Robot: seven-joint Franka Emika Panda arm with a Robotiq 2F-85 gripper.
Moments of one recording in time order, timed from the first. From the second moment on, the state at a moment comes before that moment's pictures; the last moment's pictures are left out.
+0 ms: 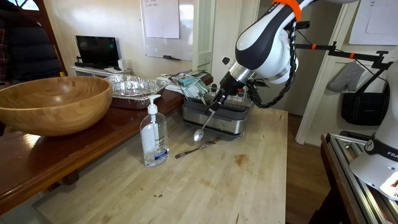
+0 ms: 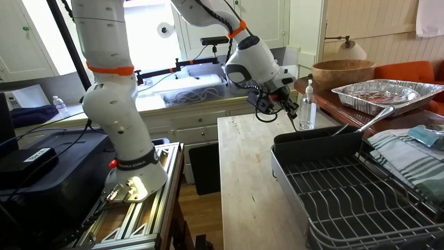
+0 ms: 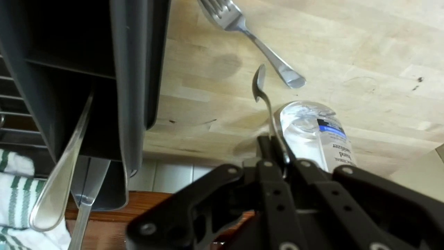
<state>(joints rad) 0.21 0.16 0.08 -2.41 1.08 3.16 -1.05</state>
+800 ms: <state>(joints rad) 0.16 0.37 0.21 -2.26 1.07 3.36 -1.06</state>
